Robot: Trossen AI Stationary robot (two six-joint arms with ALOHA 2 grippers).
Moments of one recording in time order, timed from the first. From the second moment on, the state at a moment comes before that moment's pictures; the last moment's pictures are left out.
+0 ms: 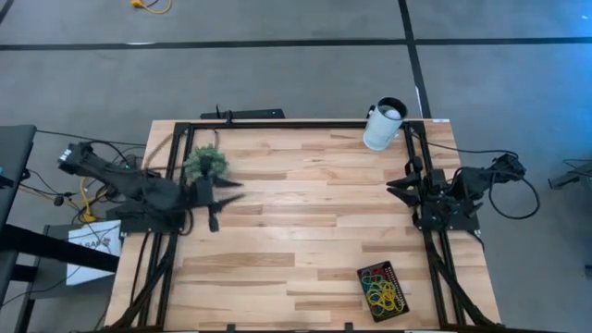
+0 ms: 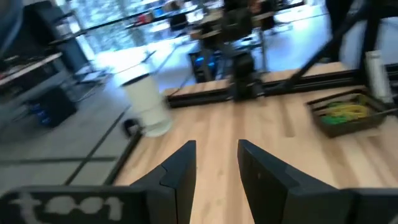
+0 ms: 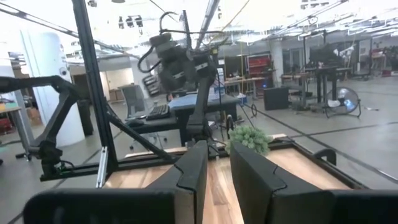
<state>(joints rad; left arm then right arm) -0.43 0.84 0.84 -0.22 -0.64 0.09 0.47 0.11 0.28 0.01 0.50 -0.01</state>
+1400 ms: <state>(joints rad) -0.47 0.01 0.12 0.26 -0.45 0.25 0.47 0.00 0.31 -0.28 0.42 0.17</state>
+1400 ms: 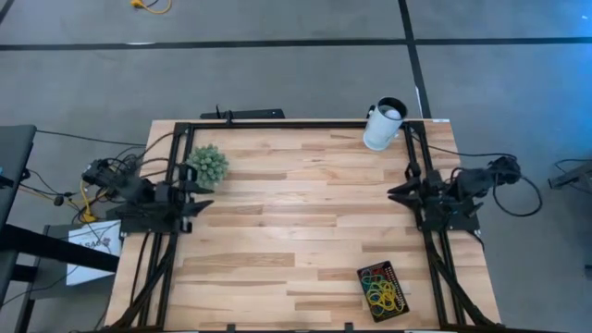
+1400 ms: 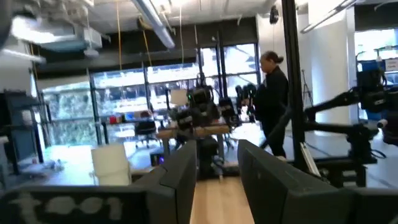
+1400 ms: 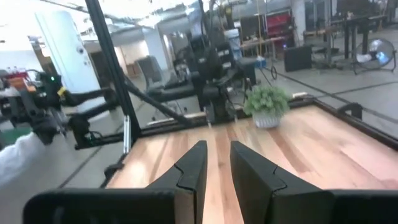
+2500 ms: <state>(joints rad) -0.46 0.03 0.02 0.08 -0.48 -0.07 0.45 0.03 0.01 0.08 0.42 0.24</state>
